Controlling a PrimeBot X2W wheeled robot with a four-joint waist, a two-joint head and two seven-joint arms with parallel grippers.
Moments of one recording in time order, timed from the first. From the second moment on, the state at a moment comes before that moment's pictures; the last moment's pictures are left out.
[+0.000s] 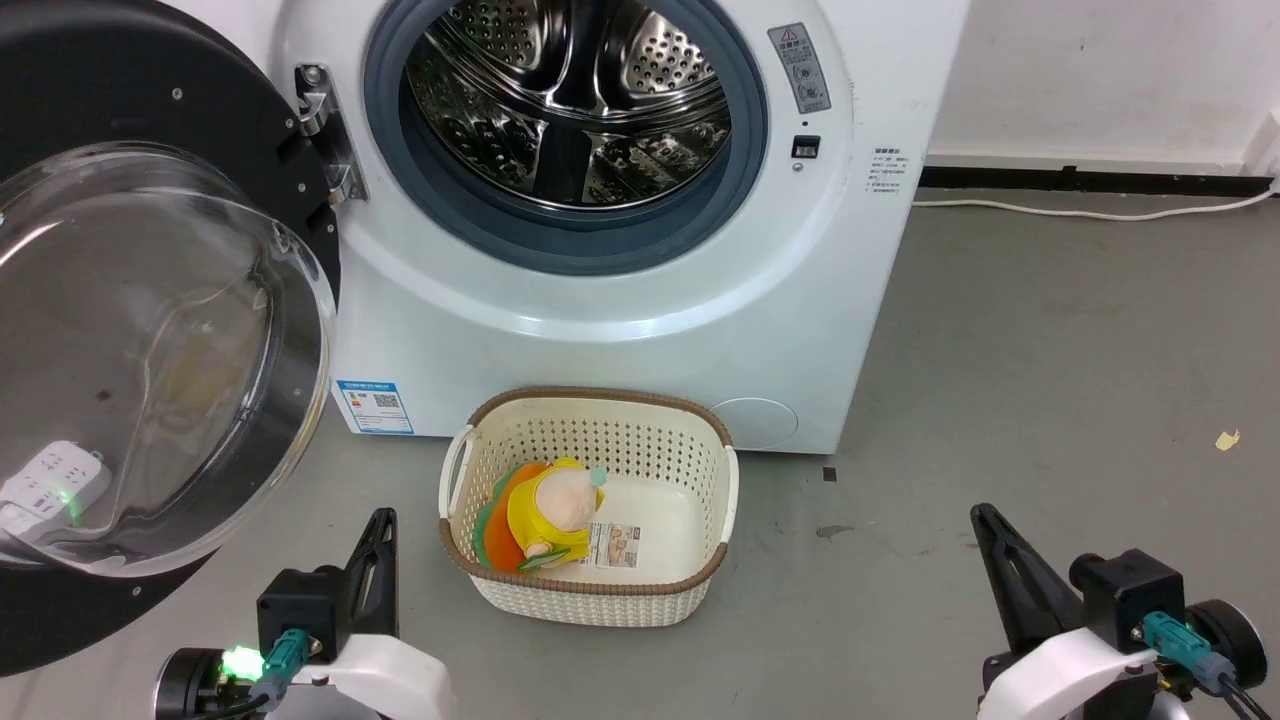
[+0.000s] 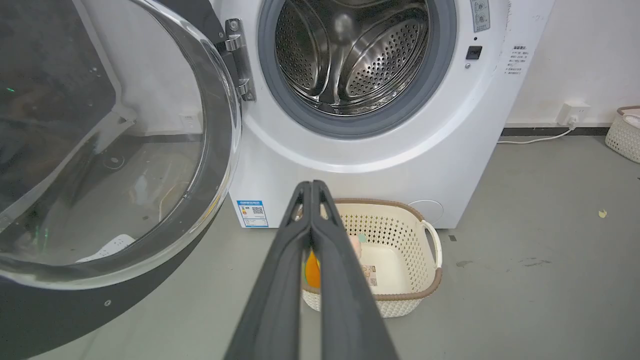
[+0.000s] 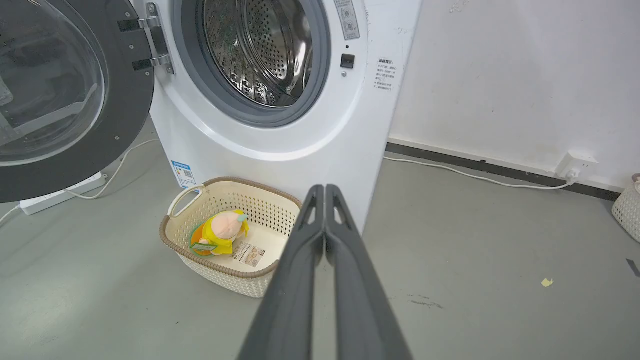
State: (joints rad) left arm 0.02 0.05 0.00 0.00 -0.01 0.00 0.00; right arm 0.01 -0.06 0.00 0.00 0.01 0.13 0.00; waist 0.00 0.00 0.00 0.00
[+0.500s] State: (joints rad) left arm 0.02 0.05 0.00 0.00 -0.01 0.00 0.00; right arm 0.01 -0.06 0.00 0.00 0.01 0.13 0.00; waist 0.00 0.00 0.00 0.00
